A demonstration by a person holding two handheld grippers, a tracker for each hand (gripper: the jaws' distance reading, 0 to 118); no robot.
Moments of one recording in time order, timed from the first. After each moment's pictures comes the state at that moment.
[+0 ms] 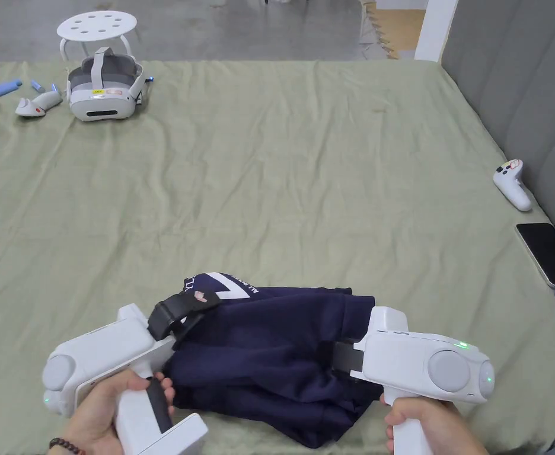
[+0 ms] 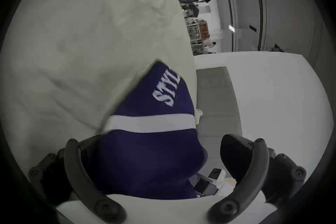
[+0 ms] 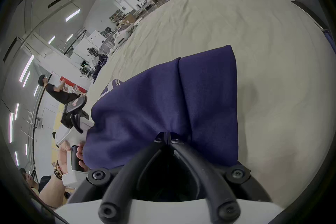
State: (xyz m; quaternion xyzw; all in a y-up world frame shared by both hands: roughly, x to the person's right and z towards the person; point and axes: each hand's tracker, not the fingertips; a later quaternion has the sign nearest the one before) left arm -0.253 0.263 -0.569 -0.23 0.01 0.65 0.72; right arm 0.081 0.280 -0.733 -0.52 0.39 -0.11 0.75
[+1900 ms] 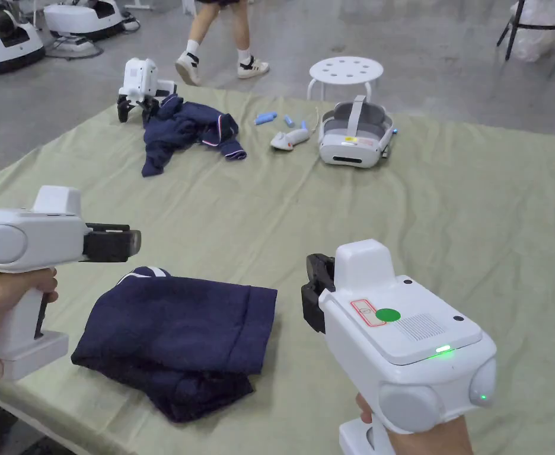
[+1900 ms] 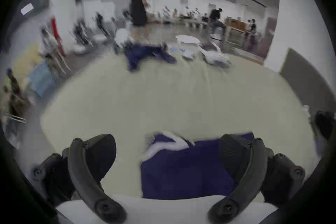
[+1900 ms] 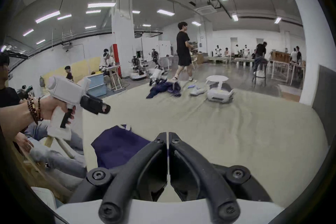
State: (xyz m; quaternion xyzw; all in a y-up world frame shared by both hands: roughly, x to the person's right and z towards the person) left arm -0.578 0.455 -0.394 -0.30 0.42 0.10 0.85; right arm -0.250 0.447 -0.622 -0.15 0.60 0.07 0.78
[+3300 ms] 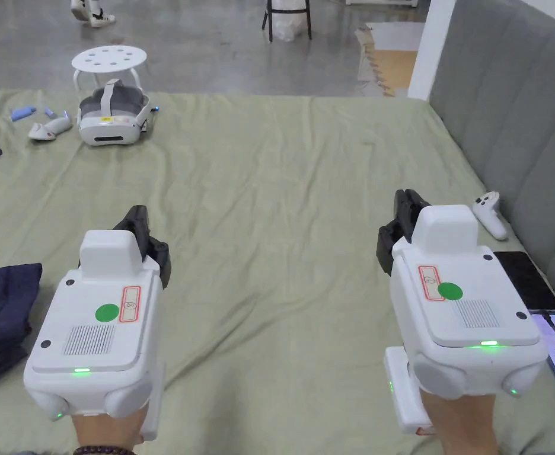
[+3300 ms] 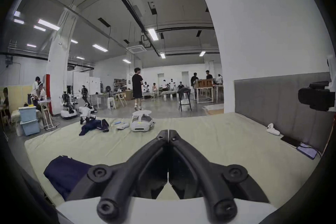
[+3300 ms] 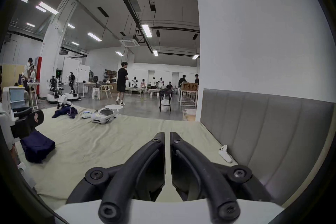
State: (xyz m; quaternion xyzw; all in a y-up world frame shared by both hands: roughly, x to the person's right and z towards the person) left arm -0.131 0.416 -0.550 -0.02 0.31 -0.02 0.95; right arm 0.107 0.462 -0.695 -0.01 0.26 0.05 0.96
